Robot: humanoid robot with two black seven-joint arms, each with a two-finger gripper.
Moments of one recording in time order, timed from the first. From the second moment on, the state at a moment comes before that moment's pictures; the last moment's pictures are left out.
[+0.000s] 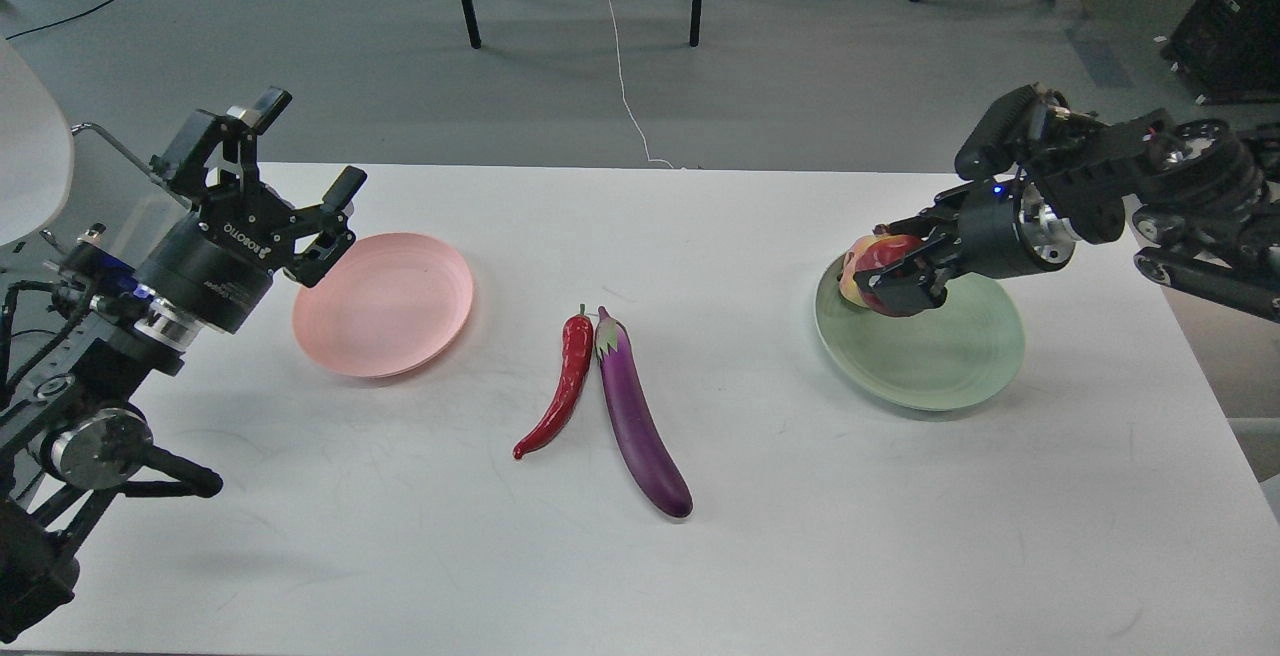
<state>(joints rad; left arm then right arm) -0.28 0.55 -1.09 -1.23 0.53 -0.49 -0.47 1.48 -0.63 -0.58 1.04 -1.57 0.12 0.49</state>
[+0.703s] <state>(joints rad) -0.28 0.55 -1.09 -1.23 0.53 -0.49 -0.47 1.35 -0.68 -0.53 1.00 -1.58 0.06 0.49</state>
